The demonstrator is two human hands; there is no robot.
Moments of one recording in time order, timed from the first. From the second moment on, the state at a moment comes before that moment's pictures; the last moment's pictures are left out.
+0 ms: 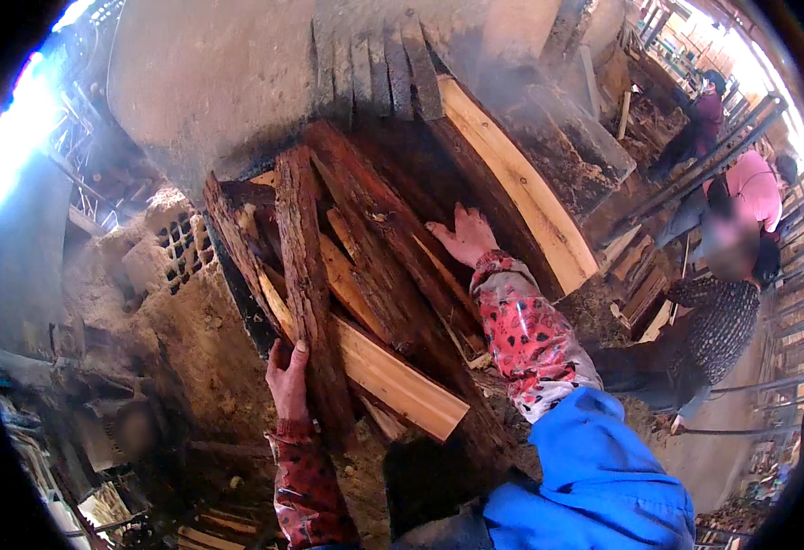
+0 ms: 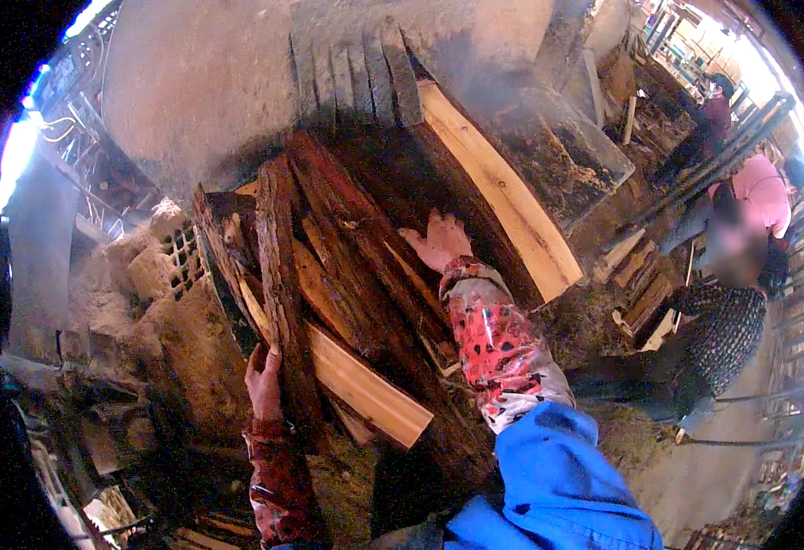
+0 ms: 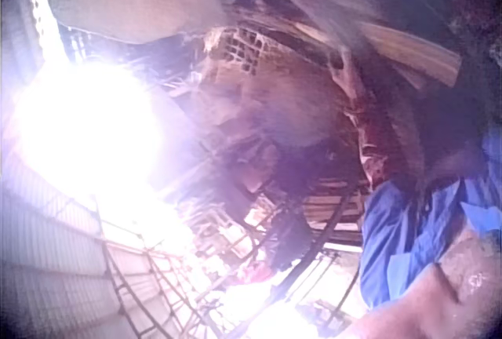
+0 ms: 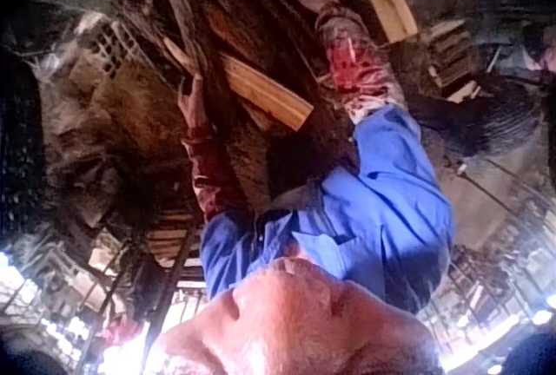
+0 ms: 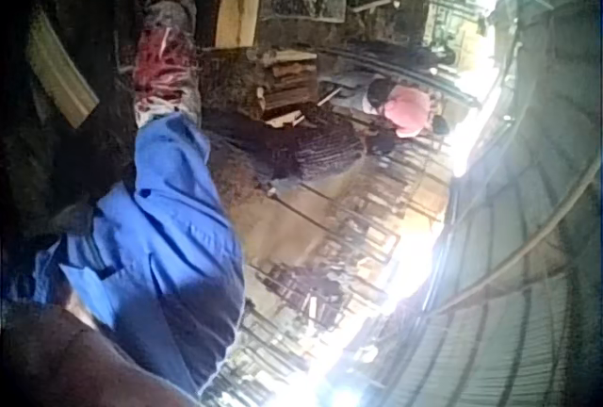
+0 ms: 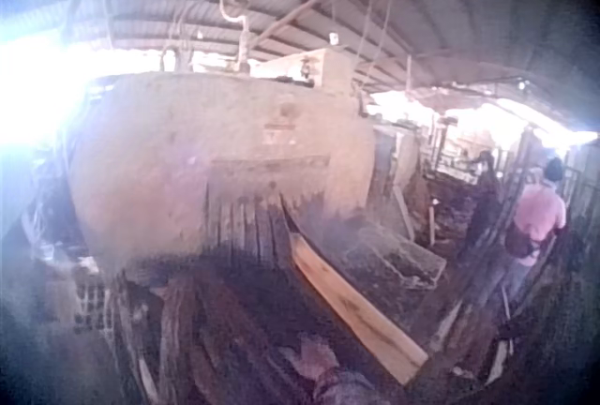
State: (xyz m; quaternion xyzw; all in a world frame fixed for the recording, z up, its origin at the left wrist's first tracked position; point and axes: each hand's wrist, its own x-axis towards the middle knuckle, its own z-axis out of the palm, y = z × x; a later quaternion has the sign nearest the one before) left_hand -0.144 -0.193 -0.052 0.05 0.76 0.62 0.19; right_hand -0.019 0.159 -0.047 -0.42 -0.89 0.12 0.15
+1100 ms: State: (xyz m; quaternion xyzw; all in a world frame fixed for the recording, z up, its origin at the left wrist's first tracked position) left_hand -0.071 -0.297 -0.048 0.07 0.71 0.63 0.30; right_hand 0.111 -0.059 -0.096 -0.38 -0.48 0.77 0.14
